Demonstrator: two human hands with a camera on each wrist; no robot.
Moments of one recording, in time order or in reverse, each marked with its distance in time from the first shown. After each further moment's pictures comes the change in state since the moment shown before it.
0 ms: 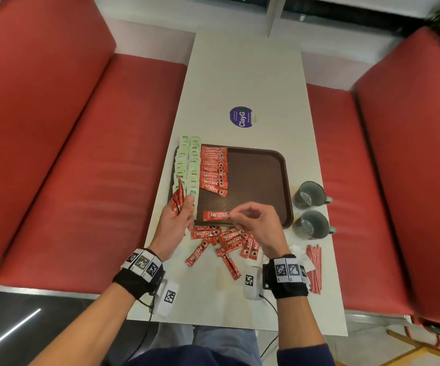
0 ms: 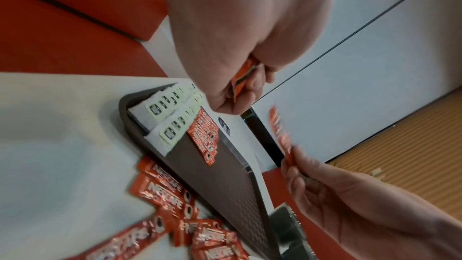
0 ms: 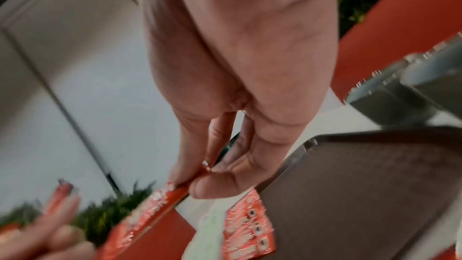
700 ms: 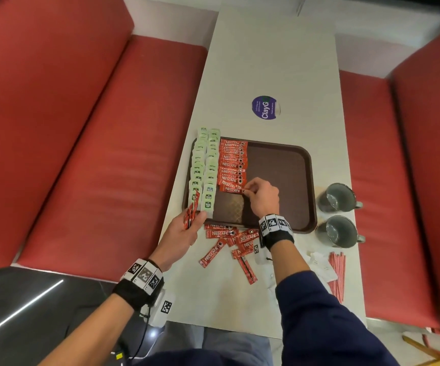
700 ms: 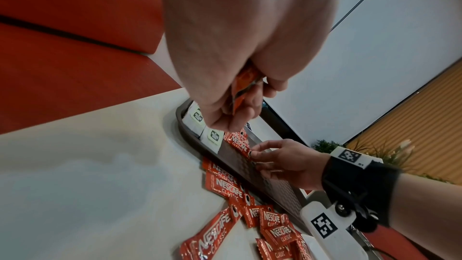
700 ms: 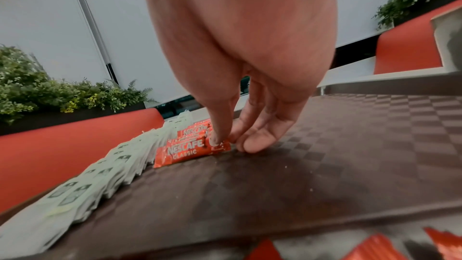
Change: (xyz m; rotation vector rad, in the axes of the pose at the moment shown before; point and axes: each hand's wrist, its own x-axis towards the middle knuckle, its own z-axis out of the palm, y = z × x) left_hand -0.004 -0.023 -0.036 0.215 -0.070 -0.148; right_hand 0.144 0.045 0.039 -0.575 0.191 0.026
